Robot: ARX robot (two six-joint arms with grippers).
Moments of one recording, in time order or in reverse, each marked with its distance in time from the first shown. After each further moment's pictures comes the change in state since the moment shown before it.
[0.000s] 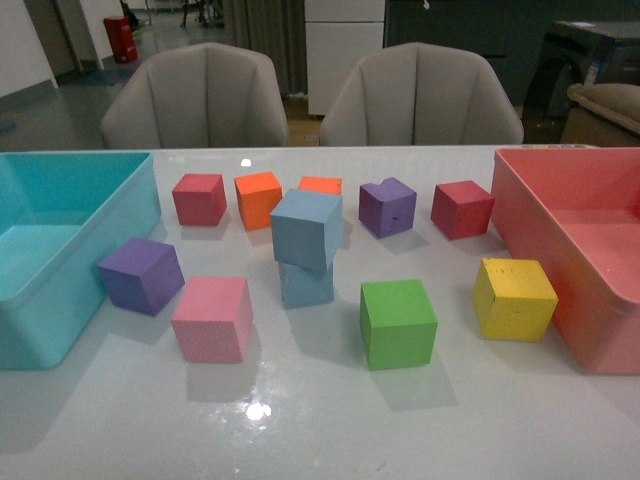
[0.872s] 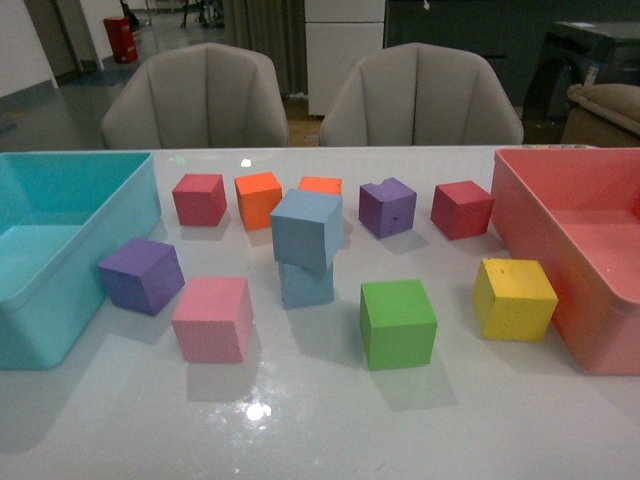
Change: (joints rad) left arm 0.000 0.000 0.000 -0.001 0.000 0.000; right arm 0.000 0.000 0.000 0.000 0.000 0.000
